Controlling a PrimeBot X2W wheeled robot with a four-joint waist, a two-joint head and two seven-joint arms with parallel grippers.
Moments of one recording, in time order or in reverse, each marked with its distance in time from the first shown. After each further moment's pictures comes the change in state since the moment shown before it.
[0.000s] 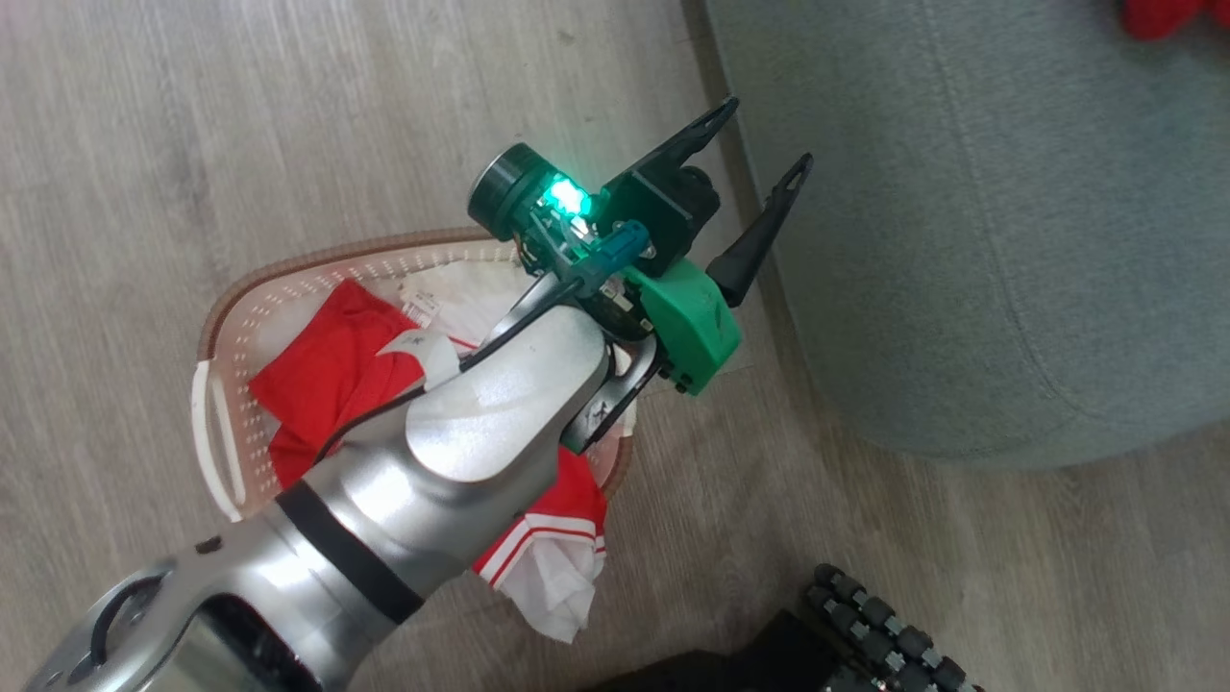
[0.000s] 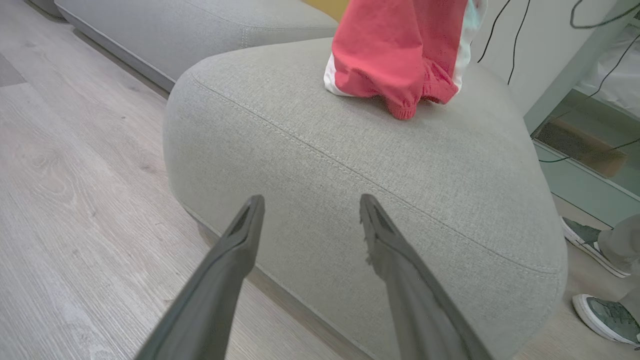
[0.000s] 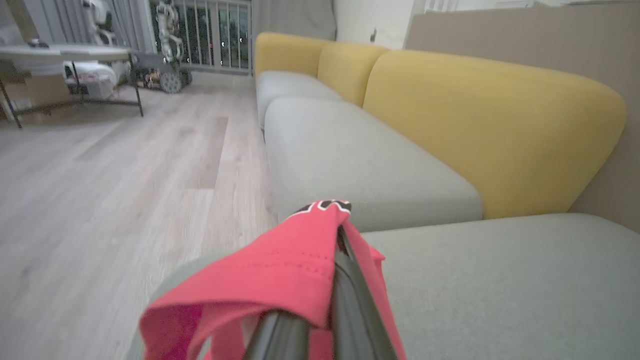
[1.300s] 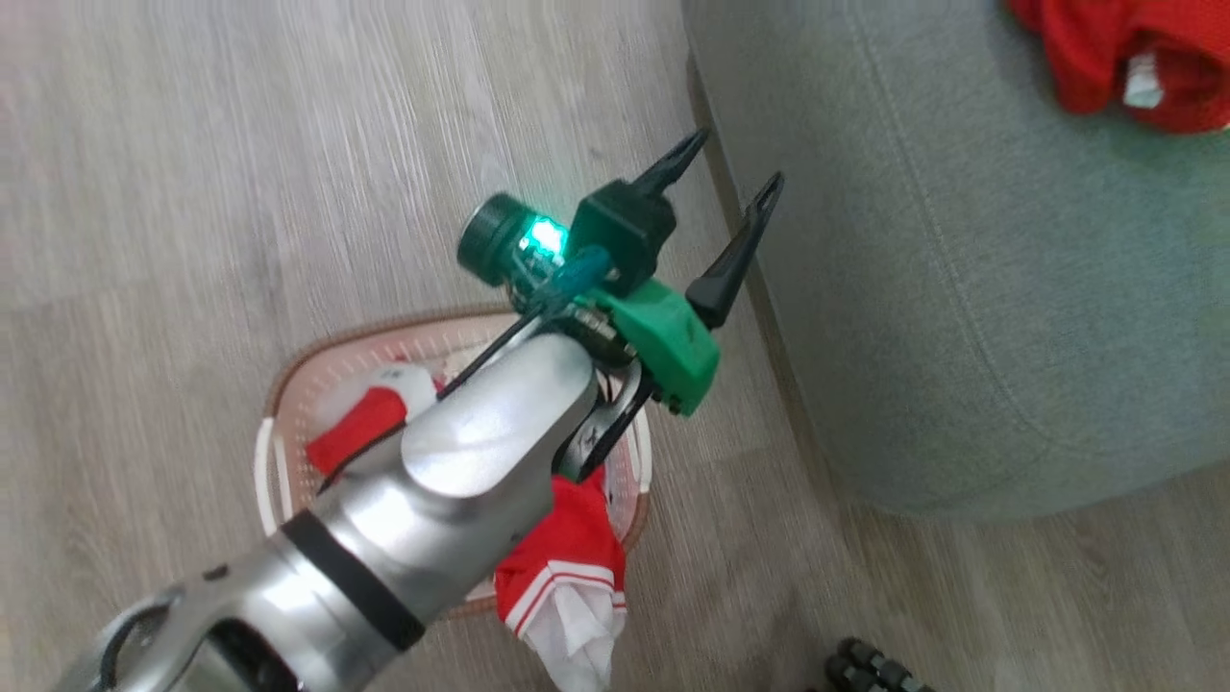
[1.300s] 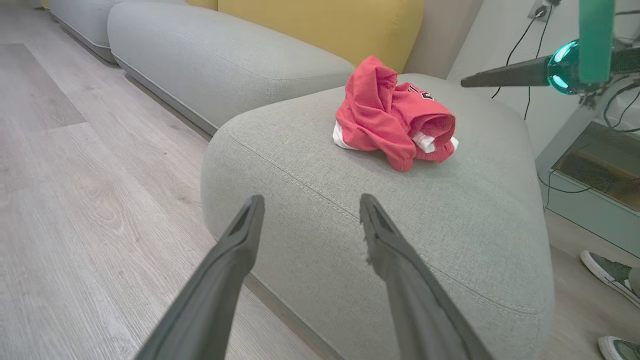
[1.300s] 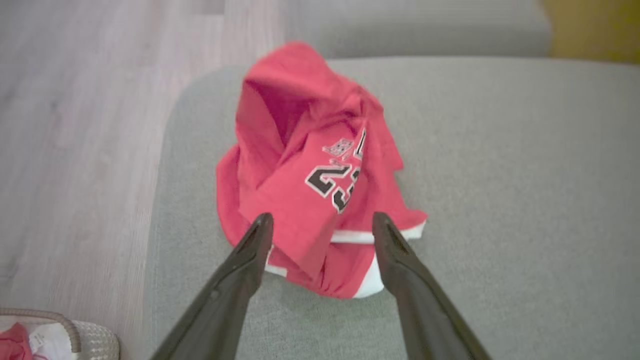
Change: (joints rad) left arm 0.037 -0.004 -0.021 0.035 -0.121 0.032 -0.081; right arm -0.079 -0.123 0.743 0.132 0.410 0.000 0.246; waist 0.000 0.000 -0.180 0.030
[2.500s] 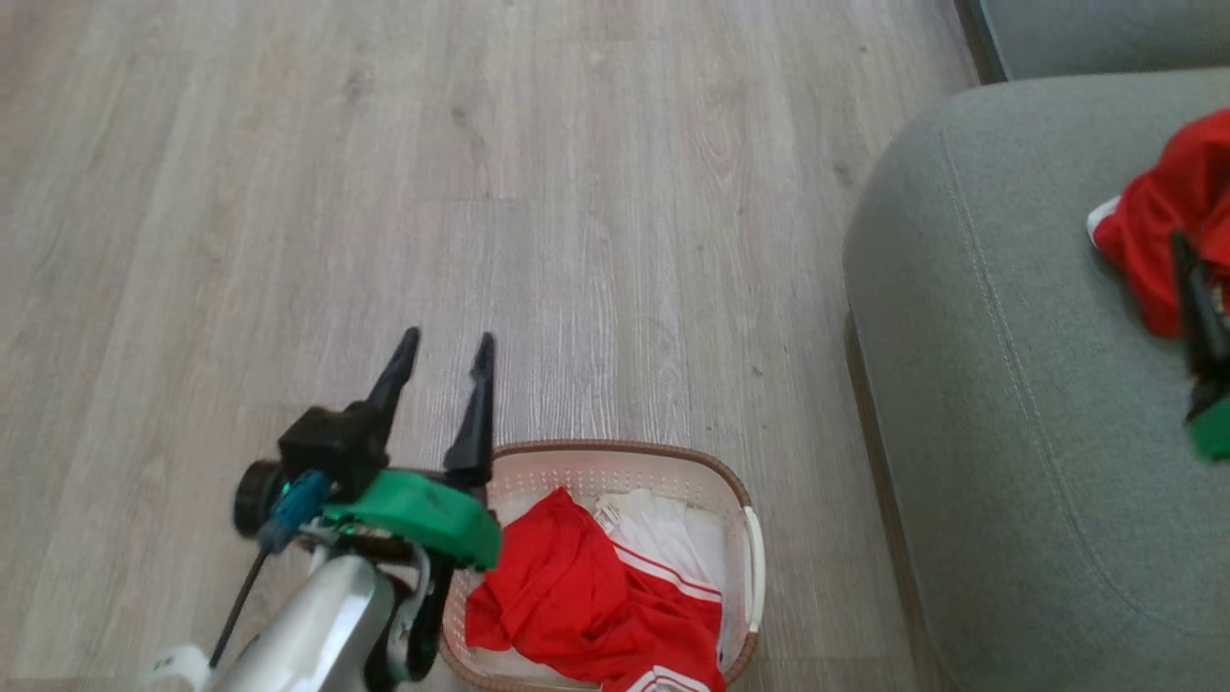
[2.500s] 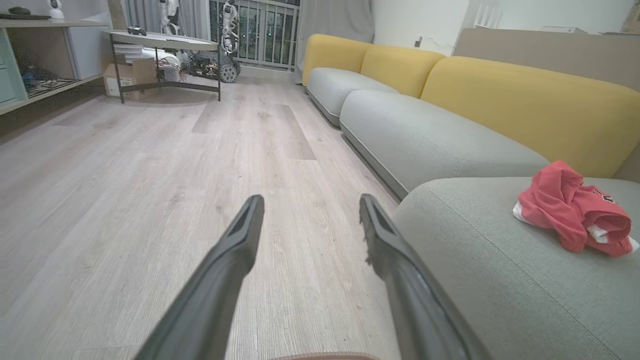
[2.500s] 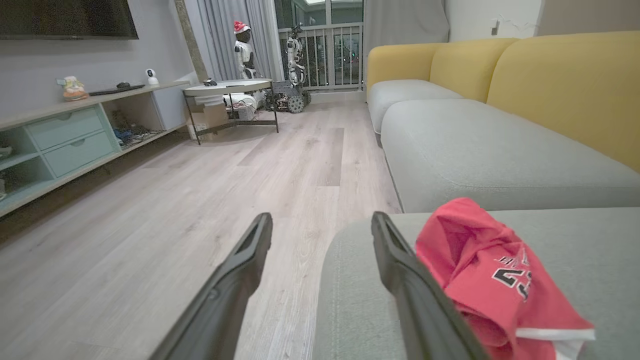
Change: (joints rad) left arm 0.635 0.185 0.471 -0.363 0.114 0.100 0.000; right arm 0.800 0.212 -0.809 -0.373 -0.474 0.000 -0.243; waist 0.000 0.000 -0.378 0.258
